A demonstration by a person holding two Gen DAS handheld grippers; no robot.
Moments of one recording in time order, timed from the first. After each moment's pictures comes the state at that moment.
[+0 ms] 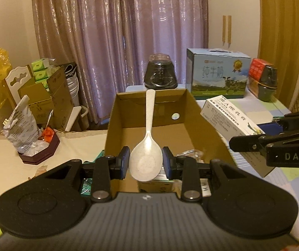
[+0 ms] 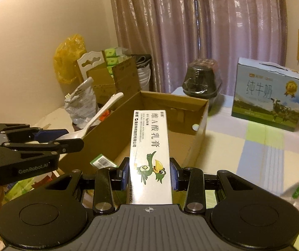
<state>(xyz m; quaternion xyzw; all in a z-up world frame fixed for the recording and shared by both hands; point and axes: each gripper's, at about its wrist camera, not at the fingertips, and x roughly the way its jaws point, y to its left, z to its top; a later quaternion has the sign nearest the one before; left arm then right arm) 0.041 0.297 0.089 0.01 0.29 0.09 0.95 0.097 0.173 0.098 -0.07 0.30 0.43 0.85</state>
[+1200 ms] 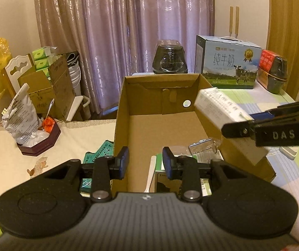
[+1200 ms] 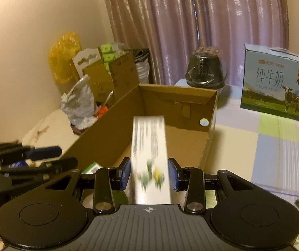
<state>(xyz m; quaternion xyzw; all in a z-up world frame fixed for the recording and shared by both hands) 0.054 0.324 0.056 0.00 0.31 0.10 0.95 0.127 0.200 0.071 -0.04 0.33 0.42 0.85</state>
